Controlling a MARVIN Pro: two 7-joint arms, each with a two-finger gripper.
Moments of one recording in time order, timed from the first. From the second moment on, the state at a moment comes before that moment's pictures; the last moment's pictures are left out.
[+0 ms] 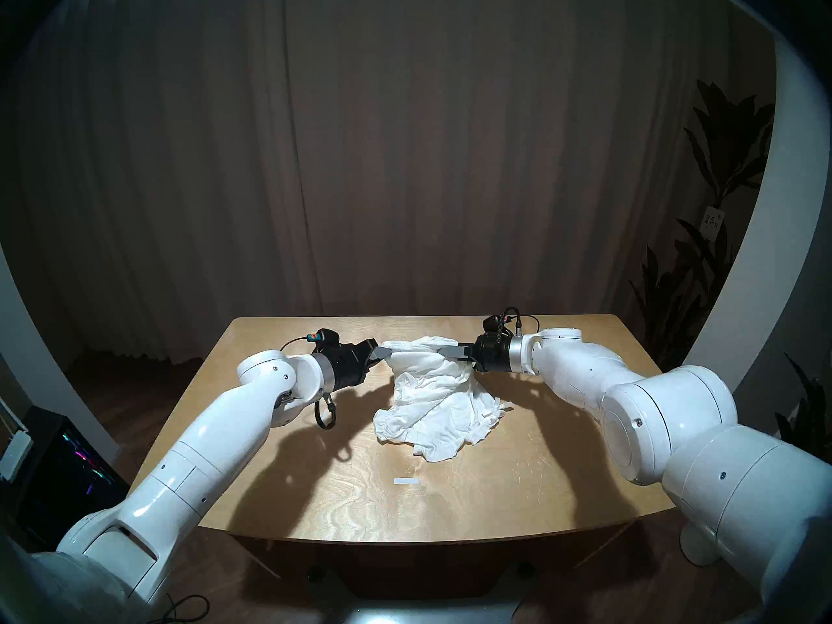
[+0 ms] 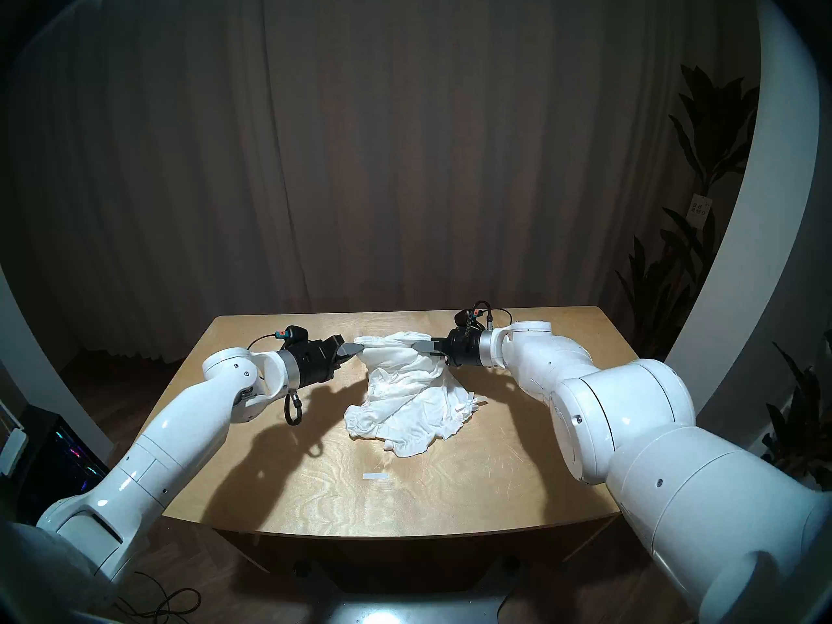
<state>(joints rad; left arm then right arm) 1.26 -1.01 -1.10 -1.47 -1.60 0.51 0.04 -0.58 -1.44 1.34 -0.11 0.25 0.29 1.16</state>
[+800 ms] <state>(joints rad) 1.49 -0.86 -1.15 -1.75 -1.64 0.50 0.03 -0.63 -1.37 1.29 -0.12 0.22 0.23 1.47</state>
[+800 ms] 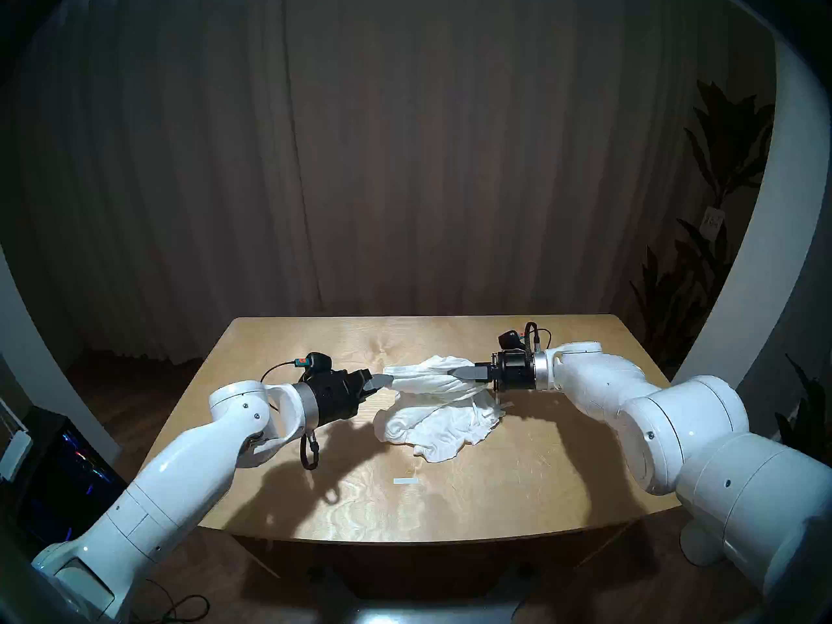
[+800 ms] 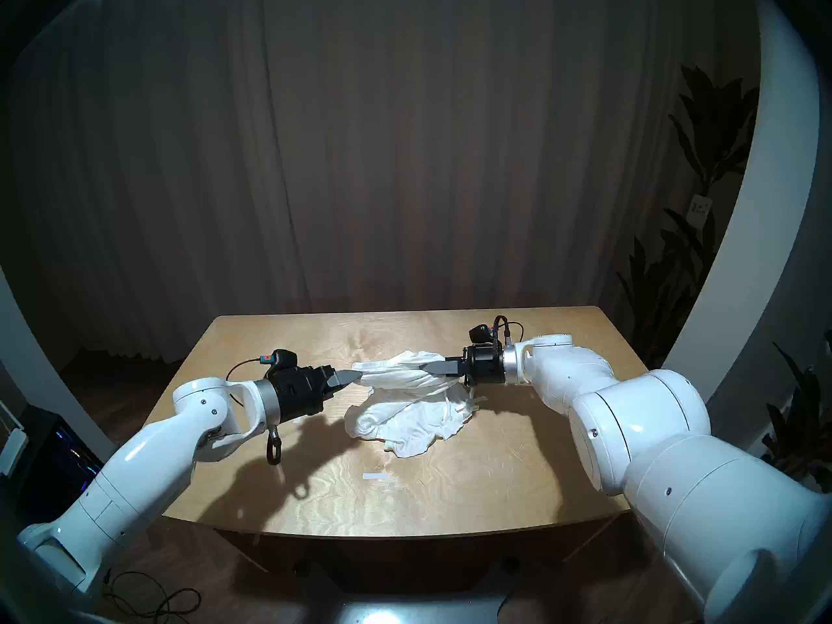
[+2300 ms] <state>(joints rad) 1.67 -0.82 -1.17 -1.81 -1.63 0.38 0.14 -0.75 -1.32 1.15 -0.26 0.22 0.16 1.48</state>
